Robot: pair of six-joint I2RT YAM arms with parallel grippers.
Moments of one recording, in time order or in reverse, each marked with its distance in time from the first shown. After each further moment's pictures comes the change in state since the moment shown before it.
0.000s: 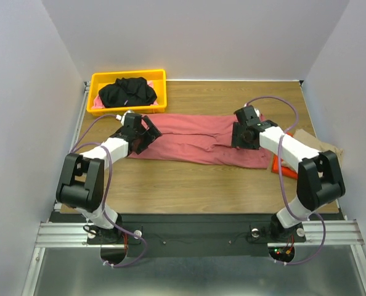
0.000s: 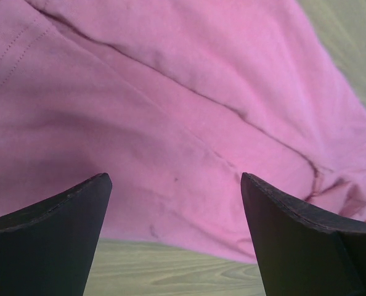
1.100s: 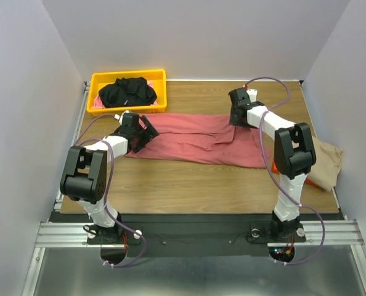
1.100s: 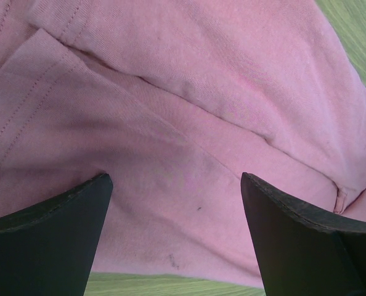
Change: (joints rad) left arm 0.049 0.110 0.010 0.076 0.013 0.054; right arm -0.065 0.435 0.391 0.077 0.248 -0.021
